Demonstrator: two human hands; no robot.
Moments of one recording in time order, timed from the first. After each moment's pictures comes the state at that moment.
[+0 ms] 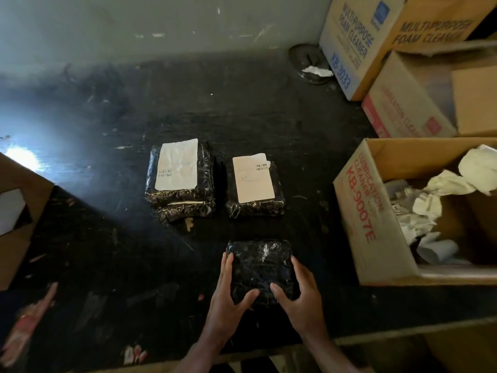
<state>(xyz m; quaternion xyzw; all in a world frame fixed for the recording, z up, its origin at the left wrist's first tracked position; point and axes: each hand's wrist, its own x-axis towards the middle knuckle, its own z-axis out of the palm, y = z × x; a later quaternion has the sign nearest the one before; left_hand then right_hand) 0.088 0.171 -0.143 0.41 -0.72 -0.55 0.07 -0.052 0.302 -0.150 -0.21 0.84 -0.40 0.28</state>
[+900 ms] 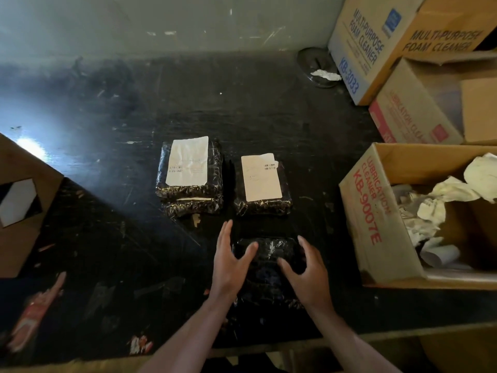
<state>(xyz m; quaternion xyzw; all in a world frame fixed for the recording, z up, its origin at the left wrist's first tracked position) 0.044 0.130 -0.114 0.47 -0.67 -0.55 0.17 -0.081 0.275 -0.135 -0.23 0.85 -0.40 0.25</state>
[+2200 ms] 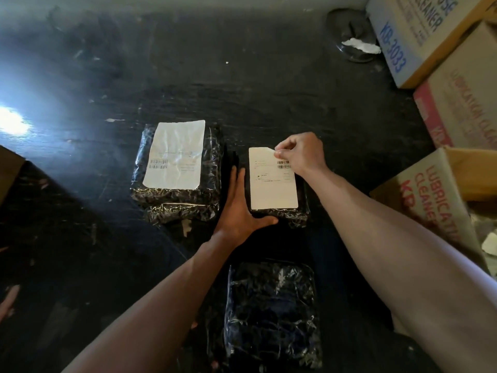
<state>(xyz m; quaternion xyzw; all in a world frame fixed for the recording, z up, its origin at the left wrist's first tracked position) -0.058 0.010 -0.164 0.39 -0.77 -0.49 0.10 -0.259 0.021 -0.116 -0.34 0.86 -0.31 0.21</state>
